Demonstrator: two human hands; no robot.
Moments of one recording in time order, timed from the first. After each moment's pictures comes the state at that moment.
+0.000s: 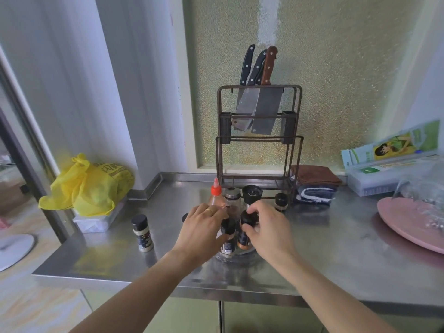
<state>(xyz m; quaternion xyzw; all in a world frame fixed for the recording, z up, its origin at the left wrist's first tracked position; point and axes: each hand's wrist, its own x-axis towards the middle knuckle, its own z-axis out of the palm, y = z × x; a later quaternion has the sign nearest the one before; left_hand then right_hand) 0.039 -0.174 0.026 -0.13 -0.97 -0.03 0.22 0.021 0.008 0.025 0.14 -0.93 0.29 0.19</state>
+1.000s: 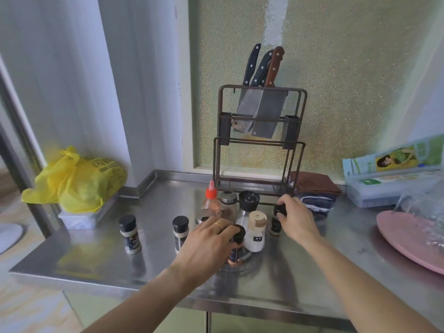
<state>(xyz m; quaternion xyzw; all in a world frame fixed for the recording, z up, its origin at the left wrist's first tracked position) 0.032 -0.153 0.005 -0.21 -0.94 -0.07 0.26 -0.088 0.084 0.011 0.07 -0.97 0.17 0.13</state>
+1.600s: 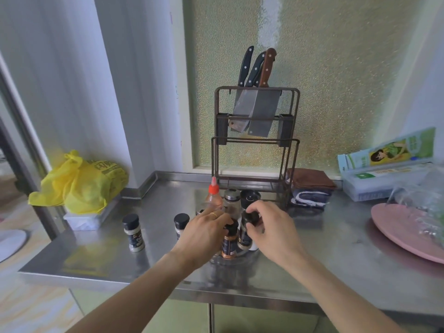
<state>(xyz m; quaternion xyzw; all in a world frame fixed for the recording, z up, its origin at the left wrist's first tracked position) 0.027 -0.161 0.015 -0.19 -0.95 -0.09 0.24 0.017 0.041 0.038 0.22 -0.92 0.26 0.19</state>
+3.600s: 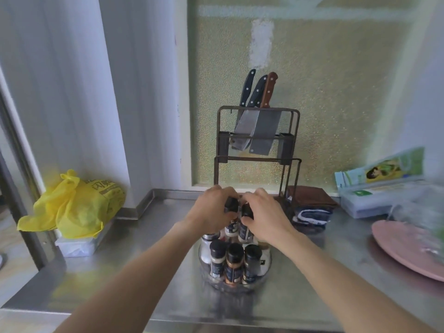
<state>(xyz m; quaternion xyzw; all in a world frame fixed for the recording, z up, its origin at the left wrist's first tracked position) -0.035 -0.177 0.099 -0.15 -0.95 -0.21 0.17 -0.020 -0.014 0.107 0.19 -0.96 0.14 0.13</state>
